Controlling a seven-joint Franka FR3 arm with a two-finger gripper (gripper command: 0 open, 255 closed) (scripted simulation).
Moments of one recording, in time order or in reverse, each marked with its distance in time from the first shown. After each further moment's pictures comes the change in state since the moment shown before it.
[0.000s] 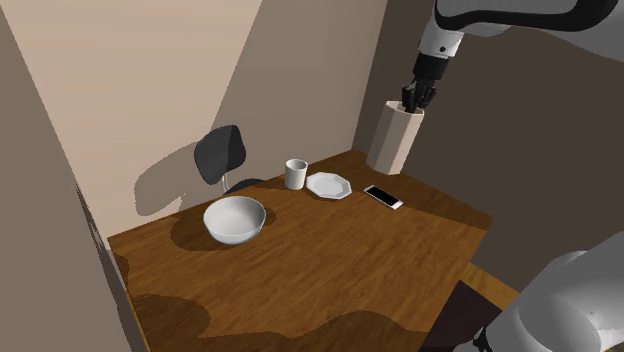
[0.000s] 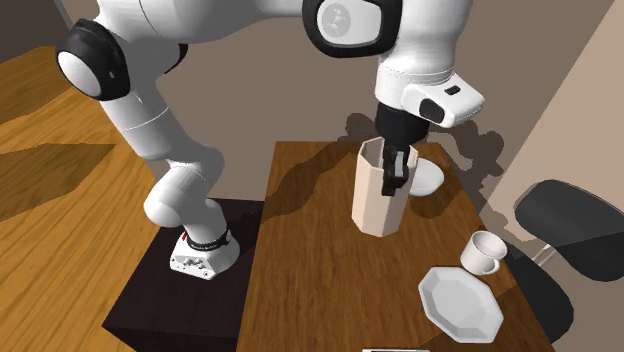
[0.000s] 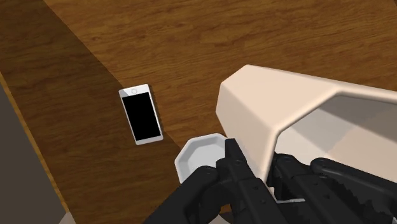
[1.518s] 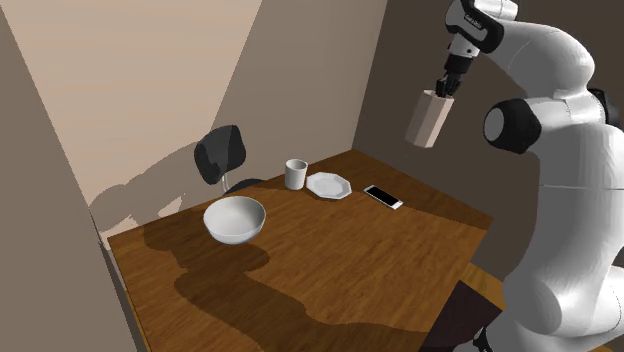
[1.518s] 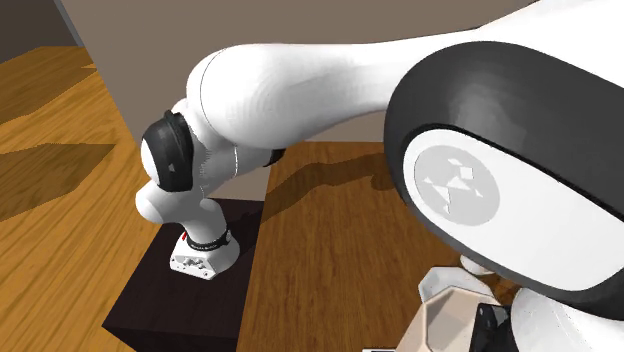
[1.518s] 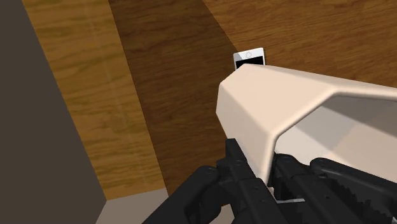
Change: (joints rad) arm -0.378 0.794 -0.238 1.052 0.221 -0.289 -0.507
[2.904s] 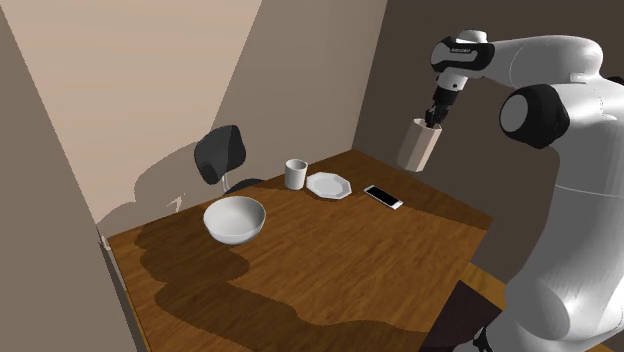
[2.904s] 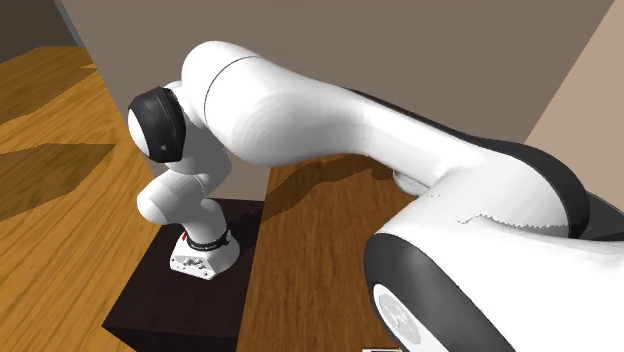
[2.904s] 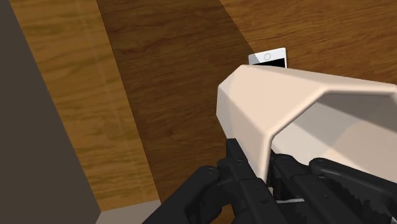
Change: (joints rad) arm 0.086 -0.156 -0.013 -0.539 -0.050 0.379 -0.029
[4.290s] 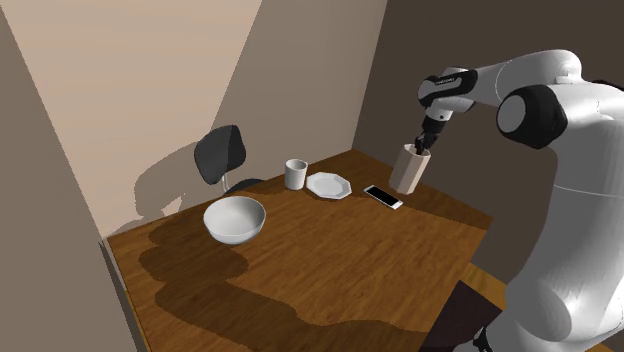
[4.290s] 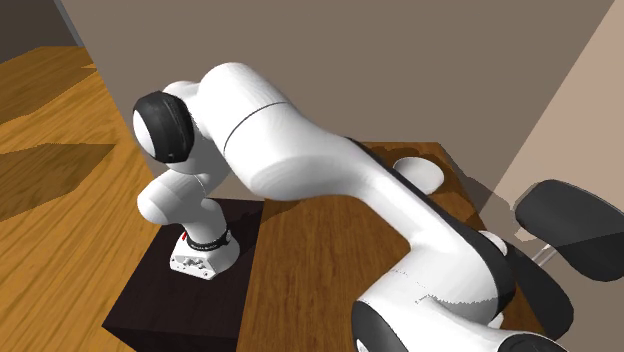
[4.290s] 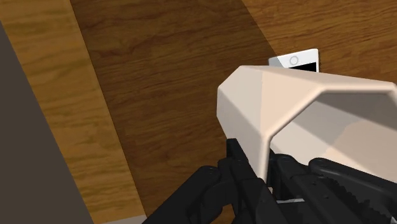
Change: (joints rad) arm 0.019 0.008 0.009 -0.271 0.010 0.277 -0.019
